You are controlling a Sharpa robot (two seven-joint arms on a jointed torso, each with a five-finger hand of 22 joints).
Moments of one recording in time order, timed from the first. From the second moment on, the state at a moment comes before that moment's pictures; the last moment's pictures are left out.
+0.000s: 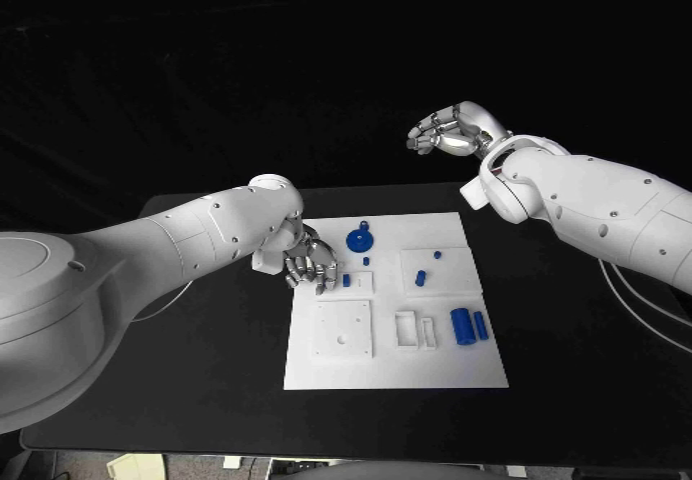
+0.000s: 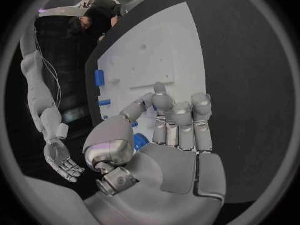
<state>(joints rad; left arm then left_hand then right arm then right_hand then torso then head) 1.36 -0.27 -0.23 0.73 -0.82 0.68 -0.46 0.58 0.07 0.82 -0.28 0.41 1.19 0.00 0.35 1.02 1.31 -0.11 1.12 0.60 1.23 -0.18 1.46 0.60 0.08 1.02 -0.16 1.17 1.30 1.35 -0.53 0.01 0.93 -0.78 -0.29 0.27 0.97 -0.08 0.51 -0.29 0.41 0.89 0.17 0.24 0.50 1.03 0.13 0.32 0.21 0.93 0.14 0.32 0.67 0.23 0.64 0.22 0.40 0.96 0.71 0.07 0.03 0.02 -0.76</state>
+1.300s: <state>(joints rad) 1.35 -0.27 -0.22 0.73 -0.81 0.64 -0.46 0.62 0.05 0.78 -0.27 0.41 1.17 0.01 0.31 1.08 1.29 -0.10 1.12 0.63 1.23 -0.18 1.46 0.60 0.08 1.02 -0.16 1.17 1.29 1.35 -0.54 0.01 0.93 -0.78 -0.28 0.27 0.98 -0.08 0.51 -0.29 0.41 0.89 0.17 0.24 0.50 1.03 0.13 0.32 0.21 0.93 0.14 0.32 0.67 0.23 0.64 0.22 0.40 0.96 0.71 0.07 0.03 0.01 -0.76</state>
